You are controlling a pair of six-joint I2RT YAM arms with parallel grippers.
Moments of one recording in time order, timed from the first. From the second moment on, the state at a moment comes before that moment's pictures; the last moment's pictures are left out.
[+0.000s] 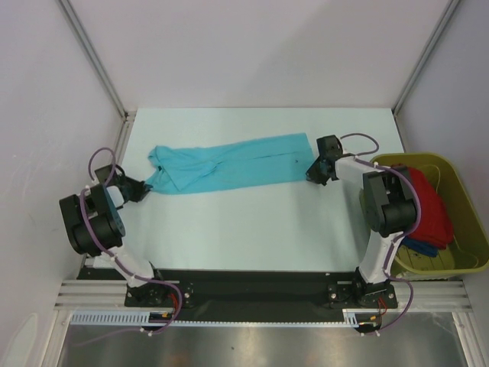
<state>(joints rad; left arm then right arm) 0.46 1.70 0.76 0.09 0.32 -0.82 0.23 1.90 1.17 -0.27 0.06 0.87</state>
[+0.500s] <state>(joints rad) 0.44 1.93 1.00 0.16 0.32 -0.84 0.50 1.59 0.87 -0.32 0.10 1.00</state>
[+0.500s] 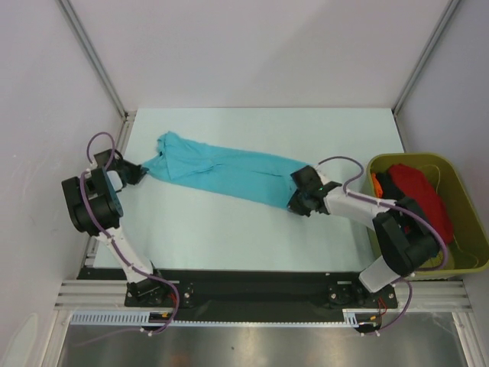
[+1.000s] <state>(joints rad) 0.44 2.06 1.24 0.12 0.27 -0.74 1.21 1.62 0.85 -0.31 0.15 1.29</state>
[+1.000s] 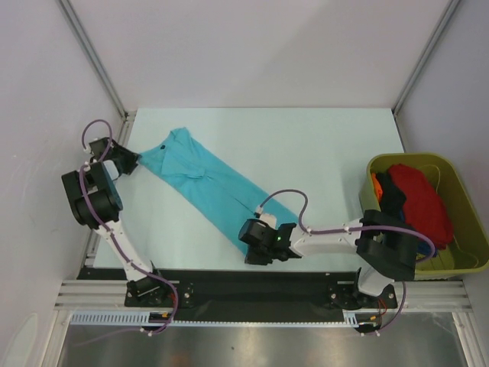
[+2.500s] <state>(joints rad) 0.46 1.94 1.12 -0.02 0.56 -0.68 0.31 1.74 0.98 -0.44 -0.54 0.05</state>
